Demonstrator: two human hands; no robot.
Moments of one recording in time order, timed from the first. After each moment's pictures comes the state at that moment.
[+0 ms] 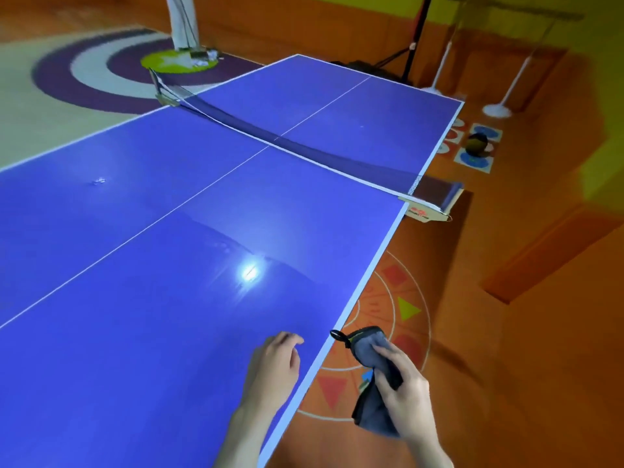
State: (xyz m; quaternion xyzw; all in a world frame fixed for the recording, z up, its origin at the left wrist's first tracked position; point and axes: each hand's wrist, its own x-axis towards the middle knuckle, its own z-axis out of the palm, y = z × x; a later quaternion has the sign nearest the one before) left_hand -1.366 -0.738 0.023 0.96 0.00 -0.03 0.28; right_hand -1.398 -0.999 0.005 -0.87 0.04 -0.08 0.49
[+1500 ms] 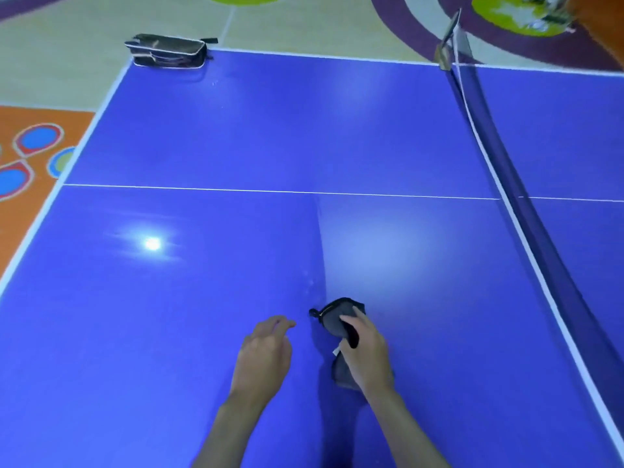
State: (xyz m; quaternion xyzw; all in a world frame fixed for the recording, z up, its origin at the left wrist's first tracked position) left_hand -1.092 -0.655 -0.080 0.85 0.45 0.09 0.26; right_hand -0.891 -0.757 -0.101 -0.84 -0.36 0.29 0.28
